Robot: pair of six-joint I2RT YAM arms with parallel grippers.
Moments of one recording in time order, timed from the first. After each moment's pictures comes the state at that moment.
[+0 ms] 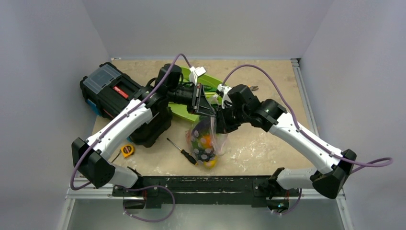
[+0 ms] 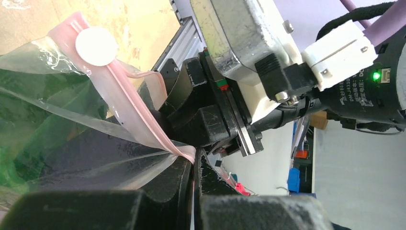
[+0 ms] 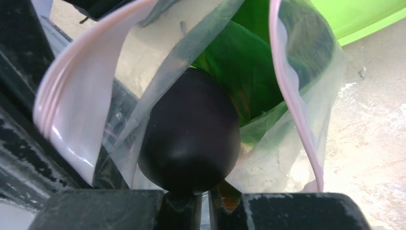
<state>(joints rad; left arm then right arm) -0.62 1.42 1.38 -0.46 0.88 -0.81 0.80 1.26 1.32 -0.89 -0.23 0.43</state>
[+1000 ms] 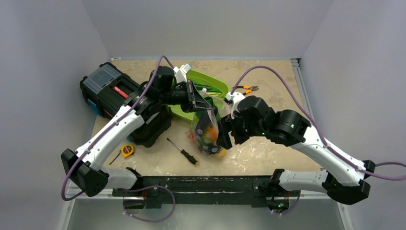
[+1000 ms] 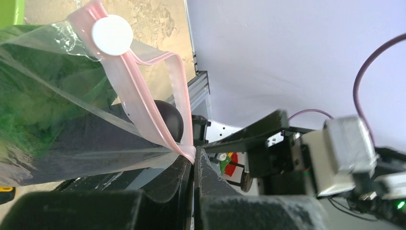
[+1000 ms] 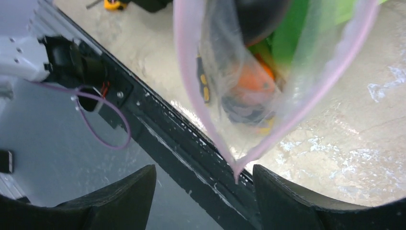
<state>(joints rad) -0.62 1.31 1.36 -0.51 0.57 -1.02 0.95 1.11 1.45 -1.11 -0.03 0.47</state>
